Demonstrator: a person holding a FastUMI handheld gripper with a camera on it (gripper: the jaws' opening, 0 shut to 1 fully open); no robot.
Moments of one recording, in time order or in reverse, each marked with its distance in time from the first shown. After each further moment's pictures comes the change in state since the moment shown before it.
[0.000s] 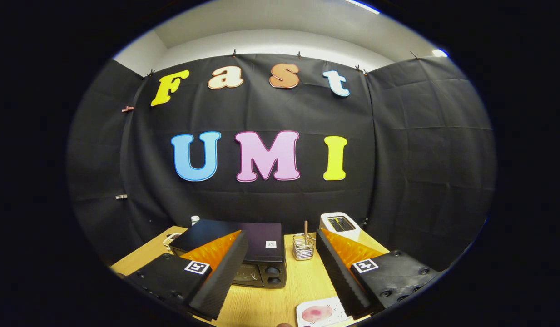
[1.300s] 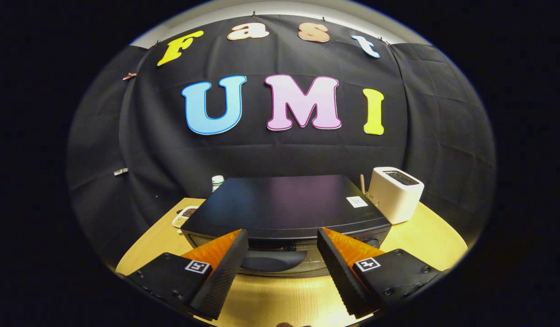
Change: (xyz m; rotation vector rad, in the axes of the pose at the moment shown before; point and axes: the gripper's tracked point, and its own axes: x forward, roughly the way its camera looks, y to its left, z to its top) arm 0.107 0.166 -0.158 0.015 0.253 0.036
